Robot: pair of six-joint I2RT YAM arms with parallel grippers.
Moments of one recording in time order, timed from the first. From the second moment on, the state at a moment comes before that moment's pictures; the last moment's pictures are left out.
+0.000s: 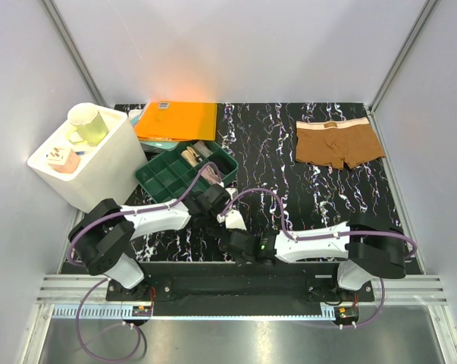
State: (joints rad) left arm -0.87 1.54 0.78 -0.30 0.23 -0.61; right arm 1.34 1.57 0.80 -0.26 0.37 0.66
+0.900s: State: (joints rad) left arm -0.83 1.23 0.63 -0.29 0.20 -0.73; right arm 1.01 1.41 0.43 0.27 -0.29 0.69
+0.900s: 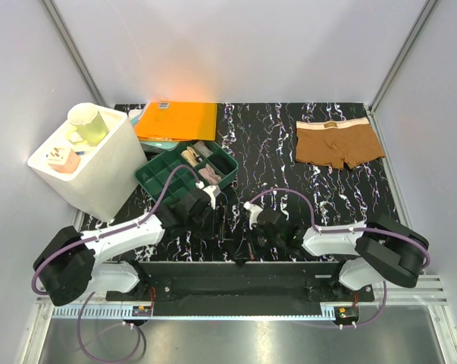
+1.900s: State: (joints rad) left arm -0.84 1.42 0.52 0.01 0.22 -0.91; right arm 0.92 1.53 0.42 0.44 -0.49 0.76
